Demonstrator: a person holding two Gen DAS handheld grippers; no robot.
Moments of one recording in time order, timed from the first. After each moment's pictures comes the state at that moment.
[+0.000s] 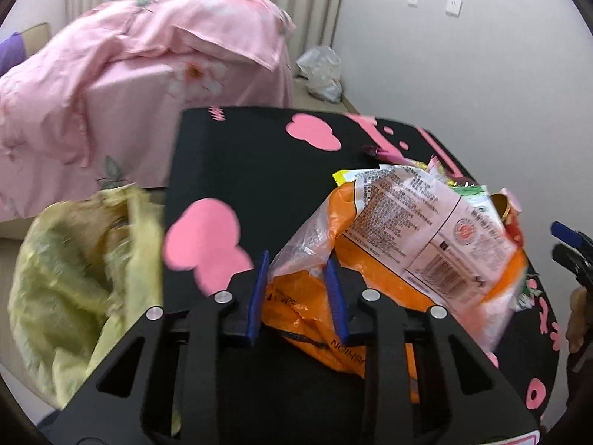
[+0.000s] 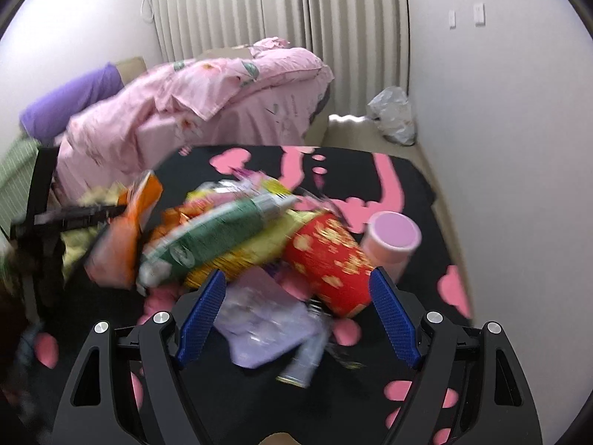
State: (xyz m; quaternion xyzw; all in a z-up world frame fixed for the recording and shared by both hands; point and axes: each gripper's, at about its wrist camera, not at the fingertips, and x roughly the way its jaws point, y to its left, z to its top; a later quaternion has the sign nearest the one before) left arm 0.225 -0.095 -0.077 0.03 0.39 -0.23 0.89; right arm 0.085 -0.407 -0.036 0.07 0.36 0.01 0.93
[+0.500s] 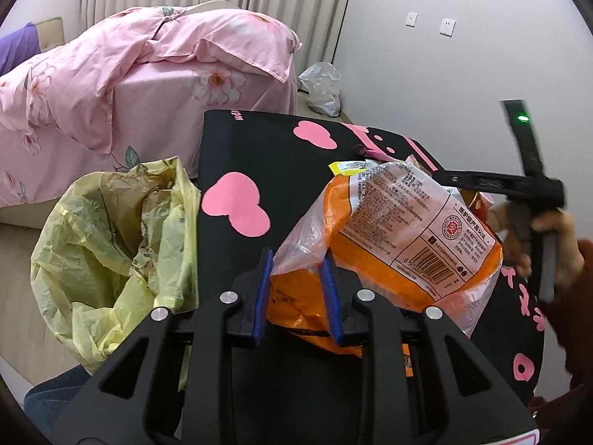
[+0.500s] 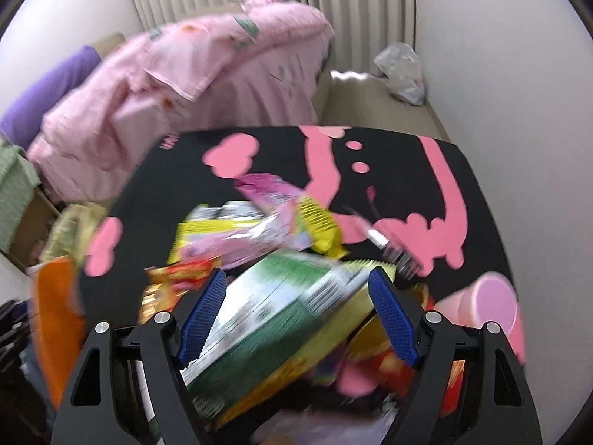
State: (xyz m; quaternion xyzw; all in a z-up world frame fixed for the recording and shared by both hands) left arm 0.169 -0.053 -0.064 0.00 0.37 -0.23 0.90; right arm 0.235 -0.378 -0.063 0.05 0.47 -0.03 0.88
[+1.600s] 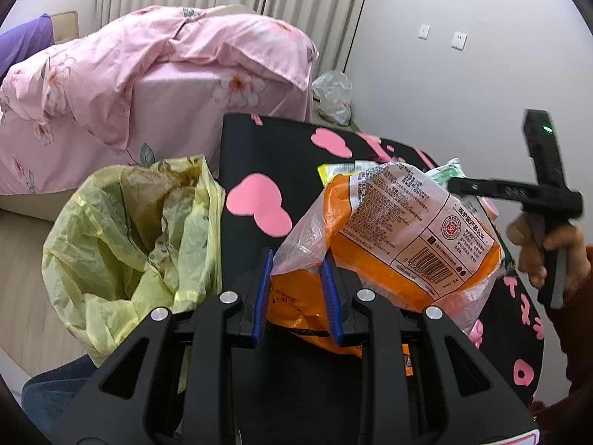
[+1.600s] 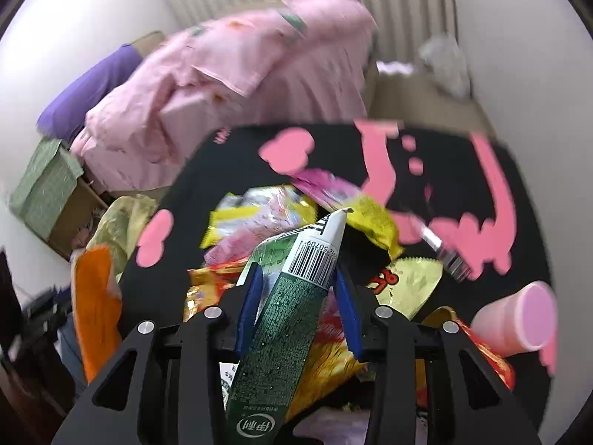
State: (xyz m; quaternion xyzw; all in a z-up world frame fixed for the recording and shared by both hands) left arm 0.162 -0.033 -0.057 -0.02 0.36 -0.21 0.91; right arm 0.197 -0.353 -0.033 0.08 0.43 0.11 0.90
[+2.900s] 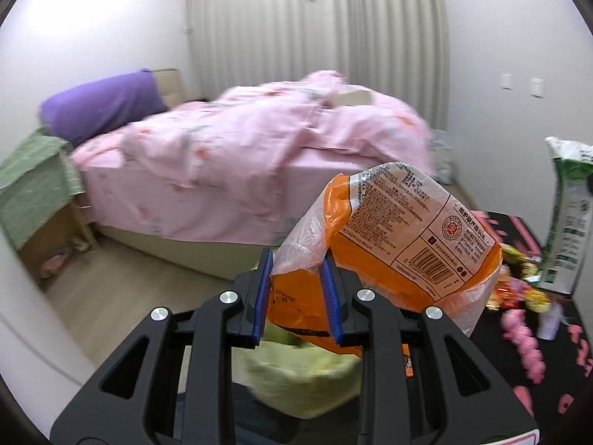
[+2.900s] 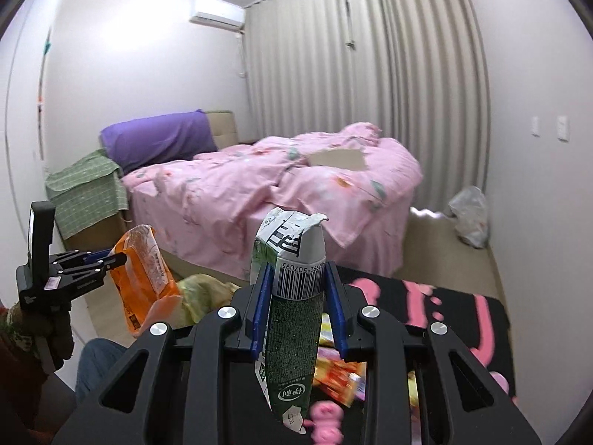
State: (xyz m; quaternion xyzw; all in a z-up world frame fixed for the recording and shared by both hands) left arm 0.133 0.078 0.036 0.03 0.26 0.03 0.97; right arm 0.114 -0.256 0.100 0.01 0.20 0.16 0.97
